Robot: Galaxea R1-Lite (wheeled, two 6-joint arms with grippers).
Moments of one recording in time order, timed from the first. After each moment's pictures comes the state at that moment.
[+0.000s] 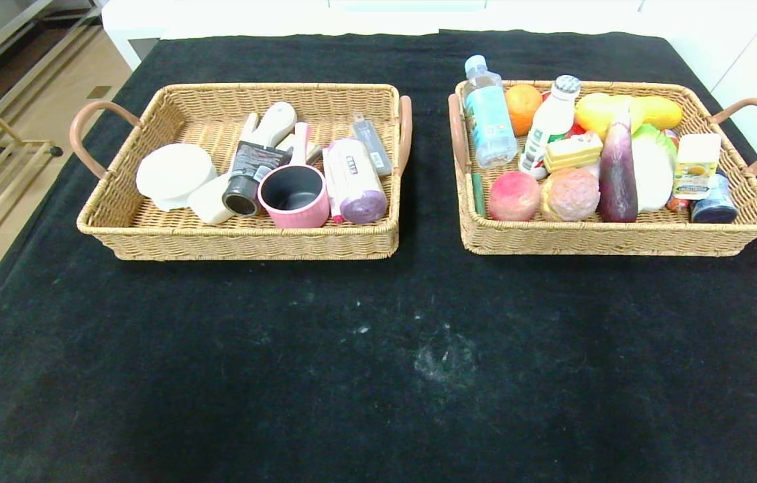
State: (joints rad) left arm -0.05 0.27 -0.68 0.36 0.08 0.22; right arm 0.00 0.07 -0.53 0.39 0.01 -0.06
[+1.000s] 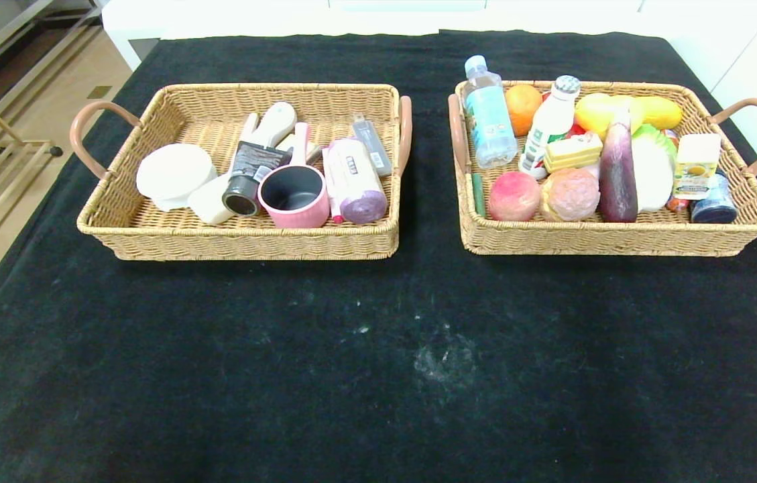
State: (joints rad) left arm 0.00 0.00 -0.04 -0.13 -0.09 0.19; right arm 0.00 0.00 -0.07 -0.06 0.01 -0.05
